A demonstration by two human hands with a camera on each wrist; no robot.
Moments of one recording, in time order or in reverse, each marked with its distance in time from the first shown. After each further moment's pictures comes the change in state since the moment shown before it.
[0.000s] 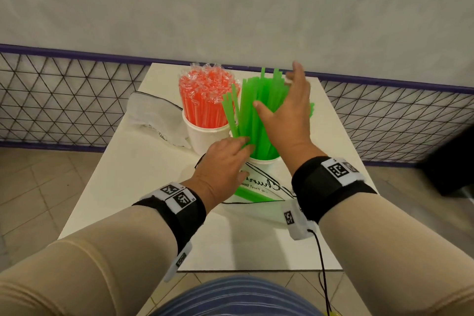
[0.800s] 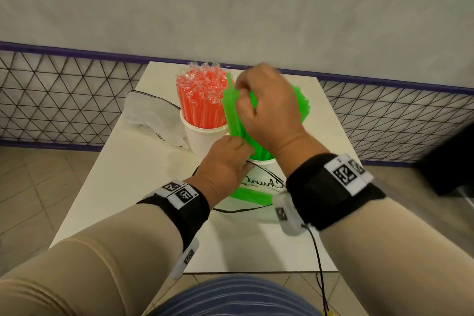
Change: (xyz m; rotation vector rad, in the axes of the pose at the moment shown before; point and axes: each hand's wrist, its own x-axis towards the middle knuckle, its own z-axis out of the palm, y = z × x) left_hand 0.016 -0.002 0.012 -0.093 0.197 0.055; right_hand 0.005 -0.046 -0.006 -0.067 -0.080 -0.580
